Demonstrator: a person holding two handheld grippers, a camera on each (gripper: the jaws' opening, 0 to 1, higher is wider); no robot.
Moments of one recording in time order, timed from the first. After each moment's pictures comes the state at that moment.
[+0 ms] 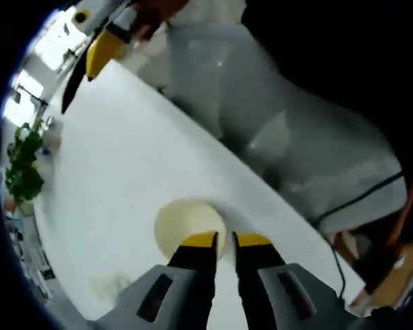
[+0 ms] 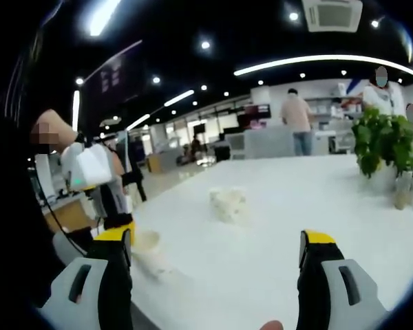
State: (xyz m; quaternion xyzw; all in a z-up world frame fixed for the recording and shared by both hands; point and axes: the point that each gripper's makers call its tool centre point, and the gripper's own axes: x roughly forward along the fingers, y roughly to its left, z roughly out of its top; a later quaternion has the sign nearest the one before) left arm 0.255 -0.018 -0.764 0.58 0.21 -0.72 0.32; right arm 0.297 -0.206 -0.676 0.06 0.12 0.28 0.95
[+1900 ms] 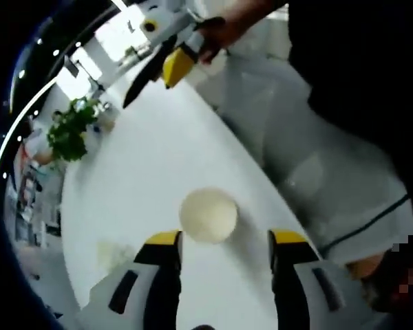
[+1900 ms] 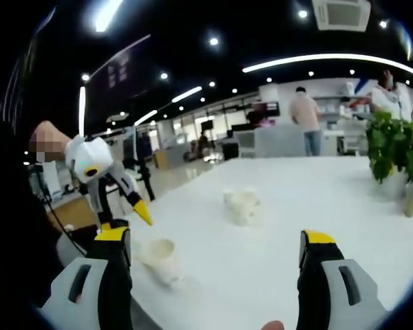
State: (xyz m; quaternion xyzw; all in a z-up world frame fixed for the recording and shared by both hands) left arm 0.269 -0.003 -0.727 0.49 0.17 -0.69 0.51; right arm 0.302 -0.169 -0.664 0.05 0.13 0.31 0.94
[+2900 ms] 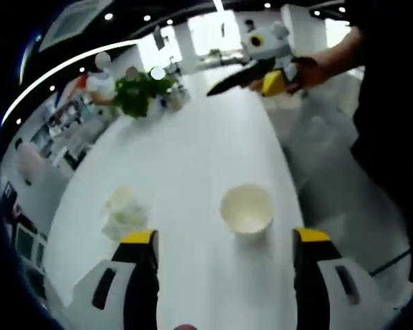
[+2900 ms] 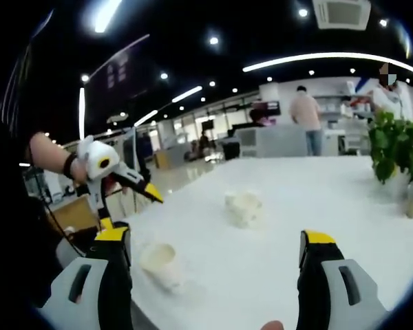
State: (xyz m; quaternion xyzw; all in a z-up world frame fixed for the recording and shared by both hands) left arm 0.313 0.012 -0.706 0.31 0.23 -0.60 0.70; right arm 0.308 -0.161 -0.660 0.06 0.13 0.31 0.94
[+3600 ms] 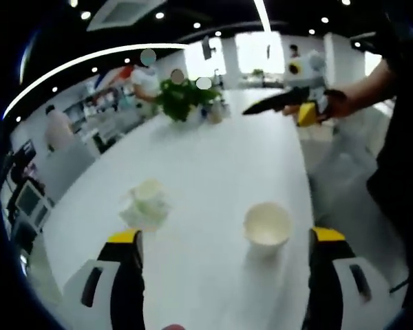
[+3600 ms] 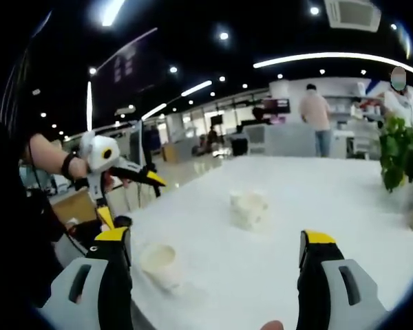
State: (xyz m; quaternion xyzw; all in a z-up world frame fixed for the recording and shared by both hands) left arm 0.331 0.025 -0.684 0.22 0.21 -0.54 0.79; right arm 0.320 -0.152 -0.653 0.04 0.14 0.34 0.93
